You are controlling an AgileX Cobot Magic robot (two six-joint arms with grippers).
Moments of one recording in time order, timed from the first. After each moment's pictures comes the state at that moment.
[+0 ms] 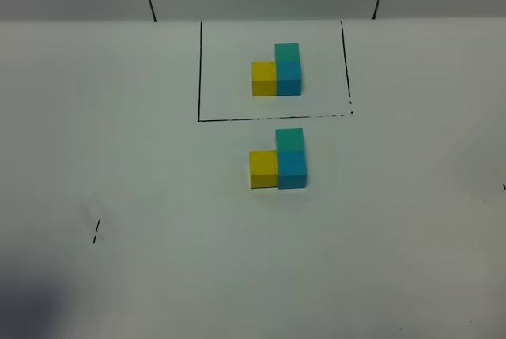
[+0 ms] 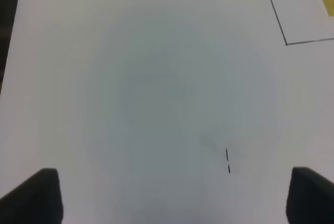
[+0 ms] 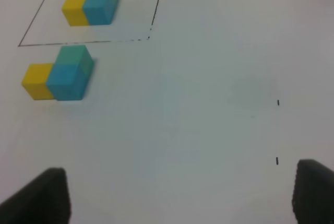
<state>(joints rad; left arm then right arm) -0.16 0.57 -0.90 0.09 1.04 -0.07 0.07 0.00 -0.50 0.07 1.05 0.10</state>
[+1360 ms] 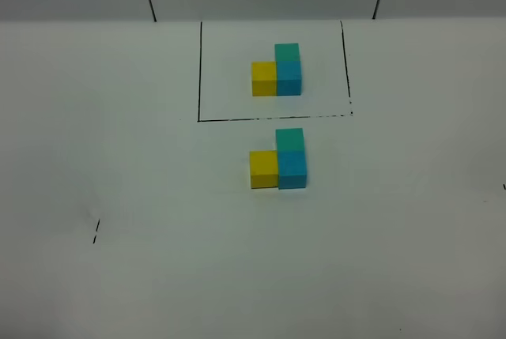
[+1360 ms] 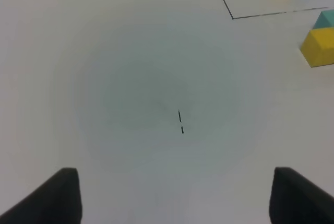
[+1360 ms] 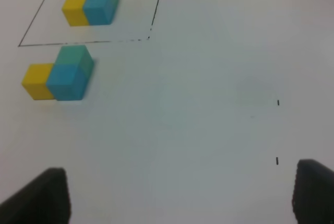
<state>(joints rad) -0.16 0.00 -0.50 -0.05 1.05 -0.02 0.07 0.00 -0.50 0.07 1.05 0.10</state>
